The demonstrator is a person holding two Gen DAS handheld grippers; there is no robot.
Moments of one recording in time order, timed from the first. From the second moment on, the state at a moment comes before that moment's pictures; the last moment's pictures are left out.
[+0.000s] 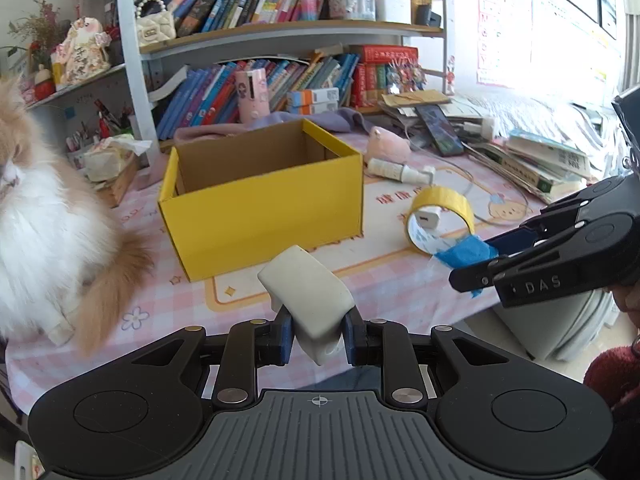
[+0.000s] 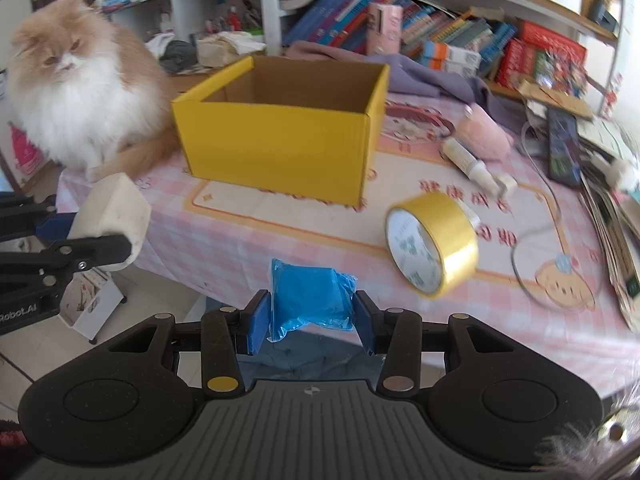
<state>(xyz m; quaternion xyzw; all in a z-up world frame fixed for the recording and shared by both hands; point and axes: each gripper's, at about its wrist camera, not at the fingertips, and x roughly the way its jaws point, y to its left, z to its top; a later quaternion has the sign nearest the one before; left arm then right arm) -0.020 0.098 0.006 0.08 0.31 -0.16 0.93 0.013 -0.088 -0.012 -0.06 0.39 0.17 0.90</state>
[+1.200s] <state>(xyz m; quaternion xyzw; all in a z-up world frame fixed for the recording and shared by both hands) 0.257 0.097 0.012 0.23 0.33 -0.16 0.90 0.297 0.002 0.006 -0.29 0.31 0.31 0.85</state>
